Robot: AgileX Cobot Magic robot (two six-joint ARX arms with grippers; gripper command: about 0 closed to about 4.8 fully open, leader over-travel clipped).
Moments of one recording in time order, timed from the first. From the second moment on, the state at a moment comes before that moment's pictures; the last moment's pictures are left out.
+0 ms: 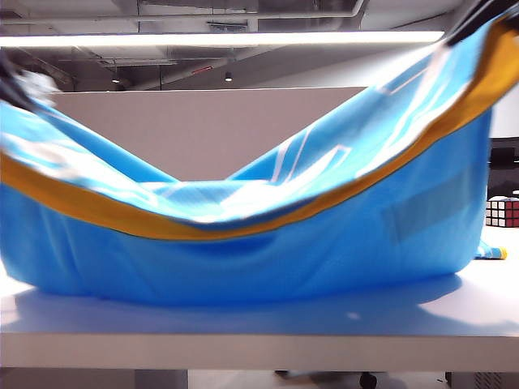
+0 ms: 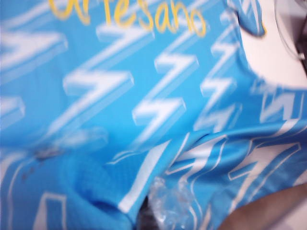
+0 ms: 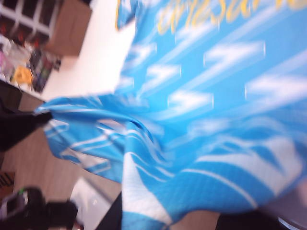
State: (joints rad) left arm -0.27 0.78 0.67 -0.60 0.41 -0.35; right arm 0.19 0.82 0.74 -0.55 -0.66 0.49
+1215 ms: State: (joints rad) left arm 0.06 1.86 1.30 -0.01 0.31 -0.08; right arm -0.13 1.85 1.37 -0.23 -0.46 0.29
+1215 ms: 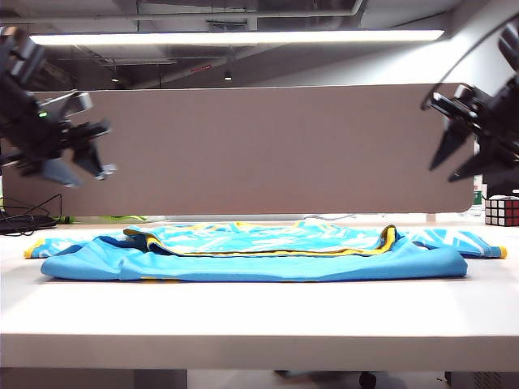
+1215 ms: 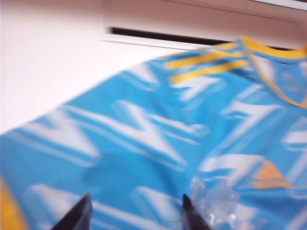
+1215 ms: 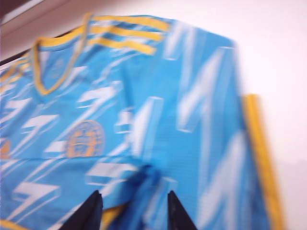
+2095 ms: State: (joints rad) left arm 0.17 2.12 1.32 0.09 0.38 -0.08; right arm -0.20 2.05 1.38 -0.24 -0.43 0.21
